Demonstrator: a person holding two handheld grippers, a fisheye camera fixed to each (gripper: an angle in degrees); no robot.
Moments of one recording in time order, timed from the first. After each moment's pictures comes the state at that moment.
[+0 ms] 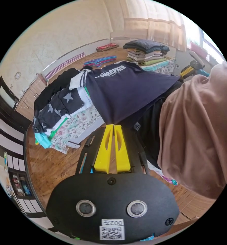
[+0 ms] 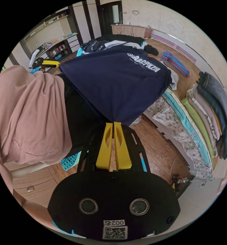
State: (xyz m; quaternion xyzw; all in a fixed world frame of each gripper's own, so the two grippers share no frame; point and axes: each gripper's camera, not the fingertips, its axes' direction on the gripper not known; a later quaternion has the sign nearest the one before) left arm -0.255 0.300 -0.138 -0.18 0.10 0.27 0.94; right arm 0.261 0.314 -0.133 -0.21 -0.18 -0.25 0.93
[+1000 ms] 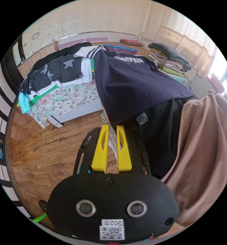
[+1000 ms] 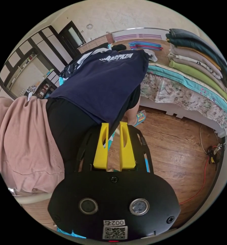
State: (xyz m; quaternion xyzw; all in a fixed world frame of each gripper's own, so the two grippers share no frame) left arm -0.274 0.358 -0.080 -0.22 0.12 0.09 0.96; right arm 0.309 0.398 -0.111 -0.16 -0.21 -0.03 0.96
